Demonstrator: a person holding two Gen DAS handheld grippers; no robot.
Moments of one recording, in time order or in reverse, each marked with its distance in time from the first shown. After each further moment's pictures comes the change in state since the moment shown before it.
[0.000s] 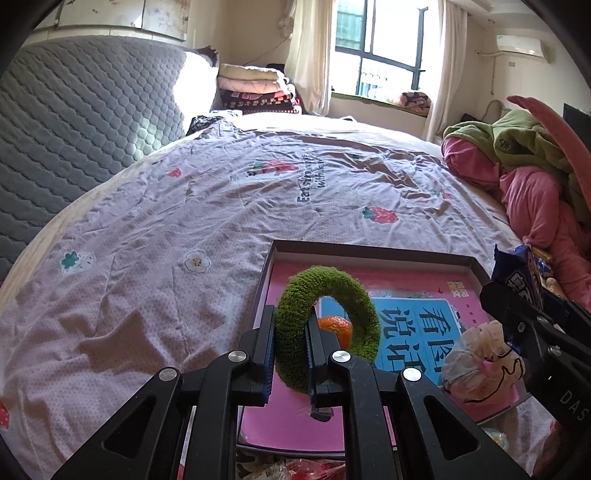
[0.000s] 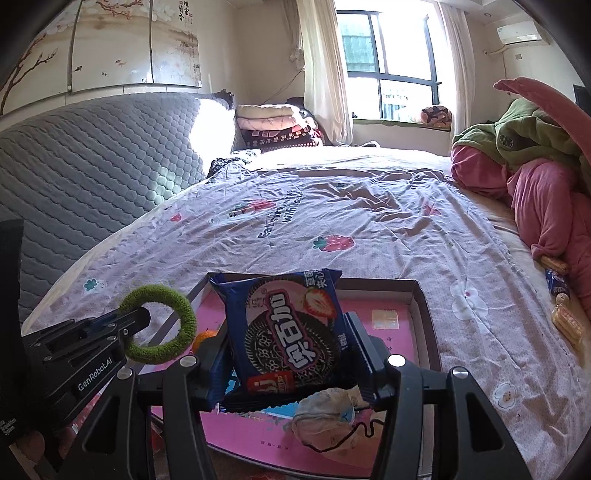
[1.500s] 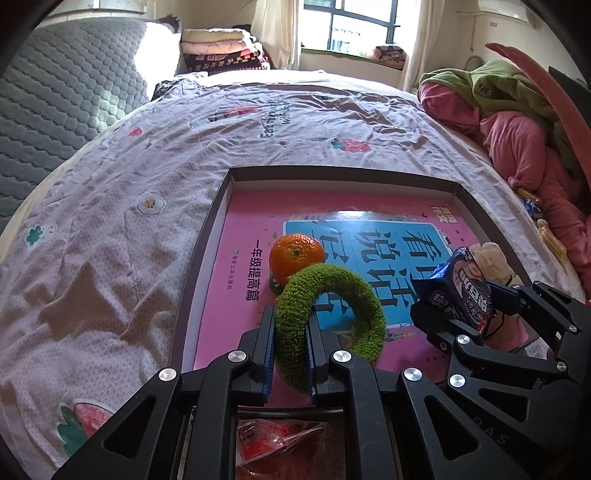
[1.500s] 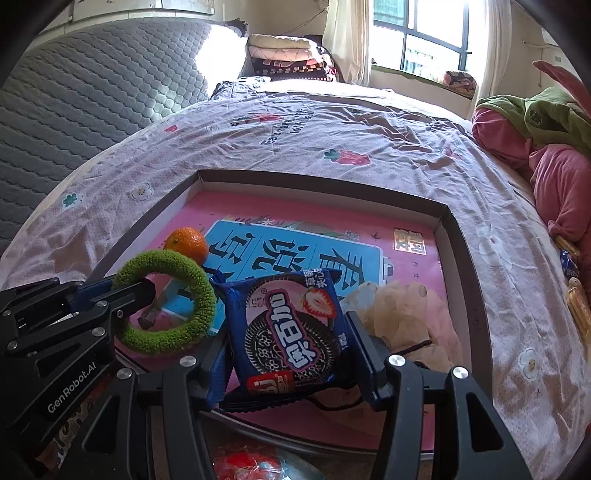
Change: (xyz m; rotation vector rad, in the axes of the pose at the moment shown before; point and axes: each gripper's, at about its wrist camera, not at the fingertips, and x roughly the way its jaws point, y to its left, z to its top) left arm 0.028 -0.024 -0.038 0.088 0.174 -0.072; right arm 0.051 0.013 -0.052 -0.111 0.272 -0.031
